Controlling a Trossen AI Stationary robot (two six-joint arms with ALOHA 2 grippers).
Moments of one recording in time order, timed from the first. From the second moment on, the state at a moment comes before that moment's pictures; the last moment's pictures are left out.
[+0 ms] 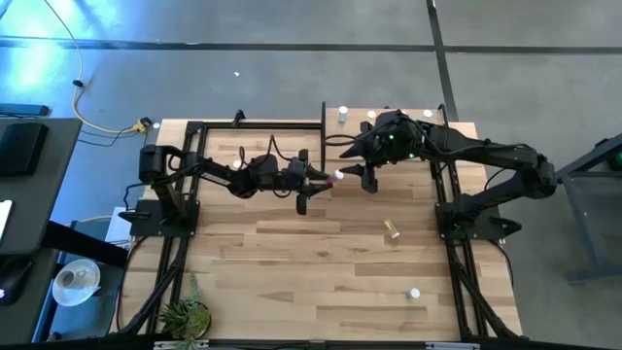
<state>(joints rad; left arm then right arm) 0.31 1.78 0.75 1.06 0.20 -0.07 -0.24 1.31 1.29 -0.56 -0.17 -0.16</state>
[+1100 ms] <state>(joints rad) 0.31 1.78 0.78 1.15 0.14 -0.02 -0.26 1.35 1.29 -0.51 -0.23 -0.11</state>
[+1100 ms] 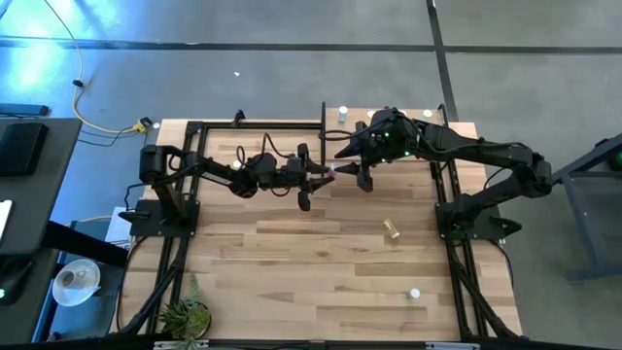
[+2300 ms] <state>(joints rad) 0.31 1.78 0.78 1.16 0.14 0.00 -0.26 1.34 1.29 -0.50 -0.21 -0.11</state>
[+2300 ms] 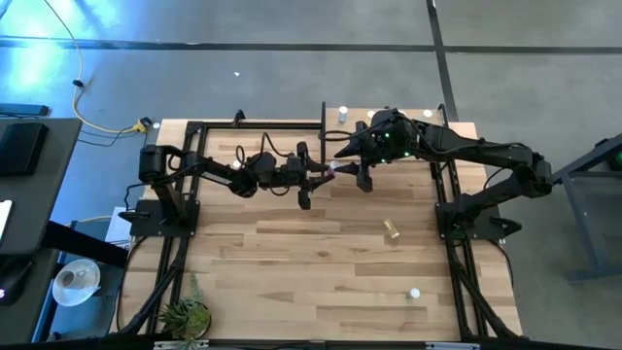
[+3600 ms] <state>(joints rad) 0.31 1.78 0.80 1.17 0.11 0.00 -0.26 1.34 1.29 -0.47 -0.23 -0.11</state>
